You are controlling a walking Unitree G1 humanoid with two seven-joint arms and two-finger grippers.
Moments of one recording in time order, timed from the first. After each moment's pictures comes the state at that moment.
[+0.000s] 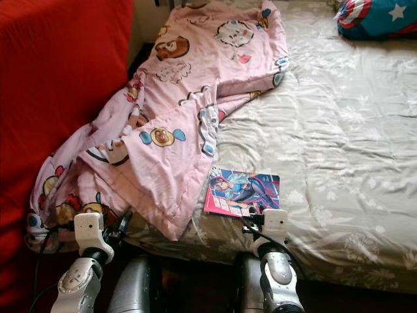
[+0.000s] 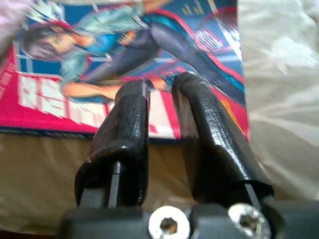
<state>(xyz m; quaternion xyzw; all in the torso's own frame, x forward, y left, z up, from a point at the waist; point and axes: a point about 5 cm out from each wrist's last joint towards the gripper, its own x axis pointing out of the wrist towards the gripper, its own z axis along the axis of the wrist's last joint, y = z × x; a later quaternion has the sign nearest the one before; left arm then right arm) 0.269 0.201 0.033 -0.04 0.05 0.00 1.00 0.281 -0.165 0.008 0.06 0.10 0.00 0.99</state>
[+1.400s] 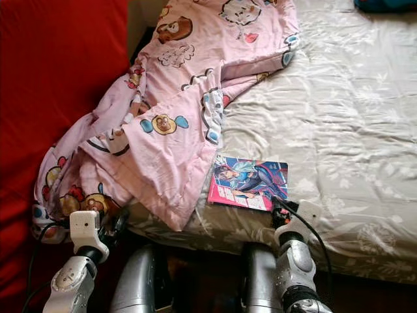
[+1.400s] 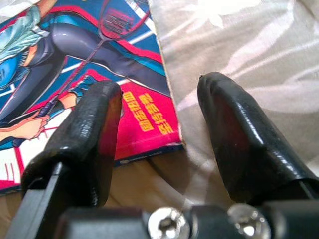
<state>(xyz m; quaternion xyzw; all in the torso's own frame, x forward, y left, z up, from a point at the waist) 0.268 0.211 0.042 -0.02 0.05 0.00 1.00 0.298 -0.208 0.019 0.20 0.09 -0.11 0.97</state>
